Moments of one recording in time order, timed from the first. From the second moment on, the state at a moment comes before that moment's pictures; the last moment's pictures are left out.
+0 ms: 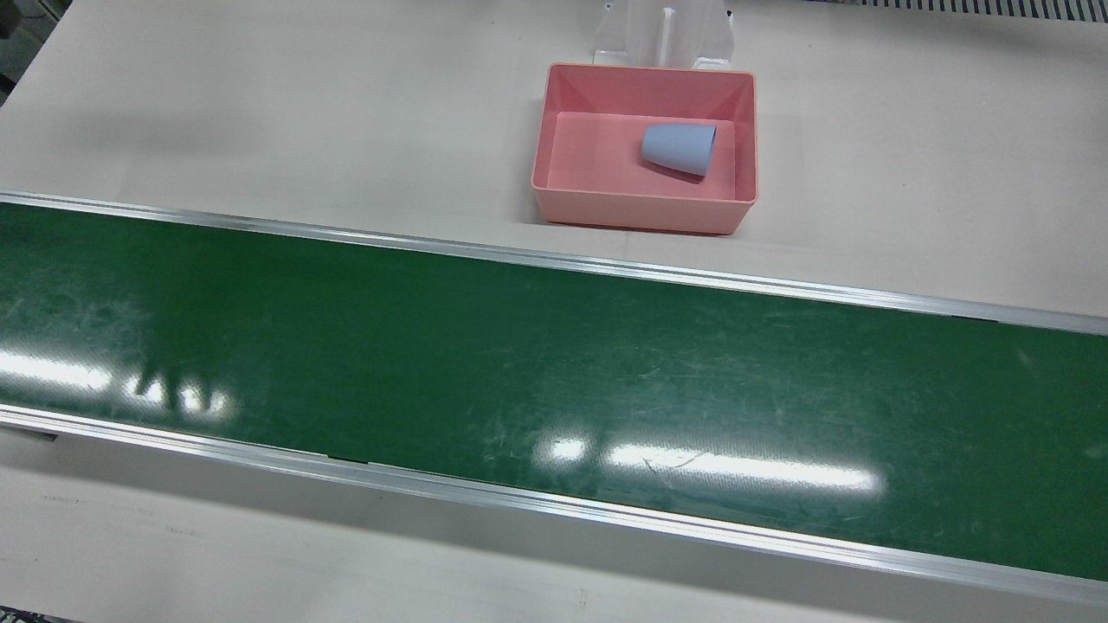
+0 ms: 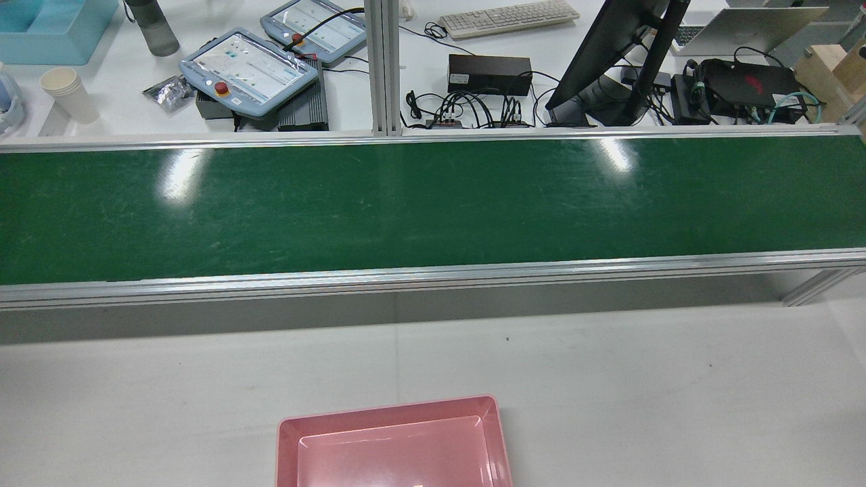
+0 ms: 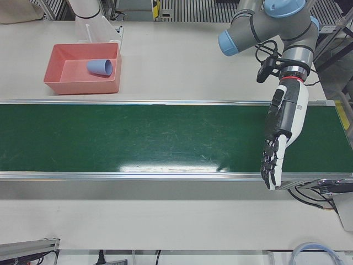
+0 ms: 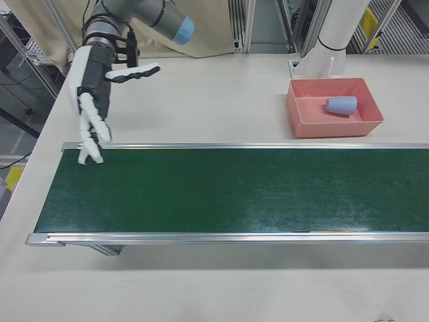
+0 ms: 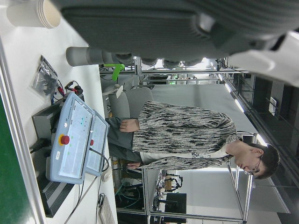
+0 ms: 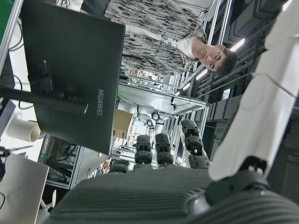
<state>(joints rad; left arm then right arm) -1.45 -1.73 -1.74 0.21 1.79 0.01 1.41 -1.72 2.07 -3.40 -1.44 -0.22</state>
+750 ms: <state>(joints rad) -1.45 -1.73 -1.74 0.21 1.79 0.01 1.60 -1.73 1.71 -3.11 -1.57 -0.14</state>
